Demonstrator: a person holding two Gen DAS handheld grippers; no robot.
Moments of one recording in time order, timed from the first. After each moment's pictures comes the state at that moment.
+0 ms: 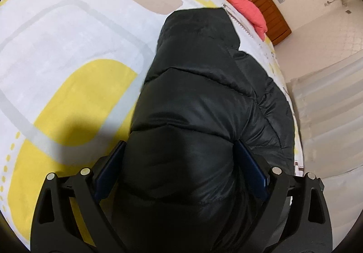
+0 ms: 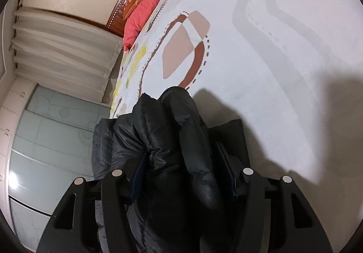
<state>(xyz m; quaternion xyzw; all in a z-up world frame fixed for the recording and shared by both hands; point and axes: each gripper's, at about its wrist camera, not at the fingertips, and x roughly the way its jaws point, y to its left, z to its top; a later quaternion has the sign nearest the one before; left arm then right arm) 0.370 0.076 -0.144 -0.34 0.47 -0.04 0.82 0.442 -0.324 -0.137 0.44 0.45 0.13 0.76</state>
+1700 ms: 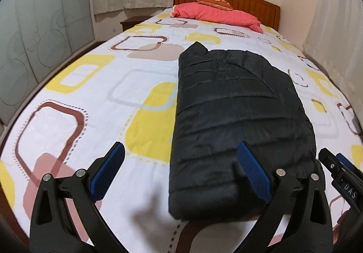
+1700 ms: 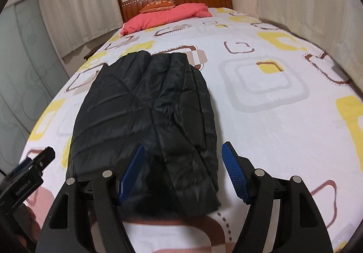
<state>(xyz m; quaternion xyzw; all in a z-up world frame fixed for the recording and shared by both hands) 0.159 0.020 -0.036 -0.05 0.37 0.08 0.92 0.232 -0.239 -0.010 0.09 0.41 -0.01 0.91</state>
